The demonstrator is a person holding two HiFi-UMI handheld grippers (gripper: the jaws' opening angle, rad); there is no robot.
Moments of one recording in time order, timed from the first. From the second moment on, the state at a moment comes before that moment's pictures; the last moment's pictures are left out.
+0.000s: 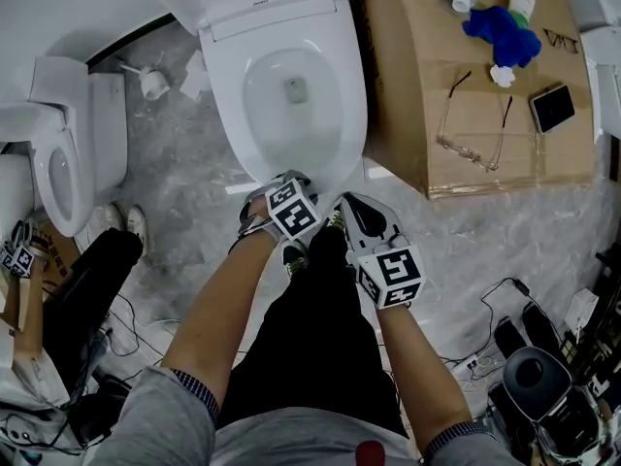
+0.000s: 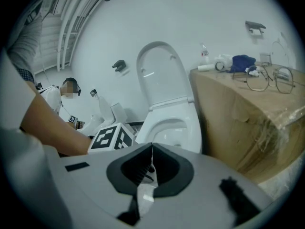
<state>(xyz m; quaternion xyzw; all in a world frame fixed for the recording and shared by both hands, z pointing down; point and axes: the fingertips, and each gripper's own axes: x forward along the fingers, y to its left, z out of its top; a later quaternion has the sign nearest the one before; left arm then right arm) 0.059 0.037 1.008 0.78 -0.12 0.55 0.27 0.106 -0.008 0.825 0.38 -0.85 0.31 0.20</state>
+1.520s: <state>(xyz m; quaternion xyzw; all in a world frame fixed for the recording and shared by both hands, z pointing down) 0.000 0.138 0.427 0.91 -0.36 0.15 0.12 0.041 0.133 0.408 0.28 -0.94 0.12 0.13</state>
